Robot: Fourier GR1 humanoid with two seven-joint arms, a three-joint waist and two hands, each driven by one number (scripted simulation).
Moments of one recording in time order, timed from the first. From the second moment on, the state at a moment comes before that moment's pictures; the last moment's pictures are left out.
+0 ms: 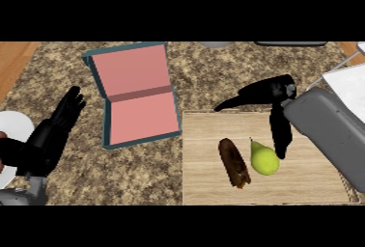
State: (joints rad) left arm -0.07 0.46 -0.17 -1.65 0.26 0.16 0.09; right arm -0.86 -0.52 0.58 -1.13 0.05 1.06 0.17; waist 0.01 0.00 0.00
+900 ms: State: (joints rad) left arm -0.06 0.42 -0.11 -1.66 0.22 0.10 0.12; right arm -0.78 -0.46 0.67 -1.20 0.30 1.09 0.17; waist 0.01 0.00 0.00
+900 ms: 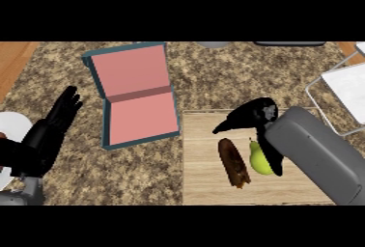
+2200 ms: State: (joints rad) left arm -0.06 0.34 -0.06 -1.68 0.15 0.05 0.15; right arm -0.77 -0.52 0.80 -1.14 0.63 1.03 -0.04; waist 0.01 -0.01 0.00
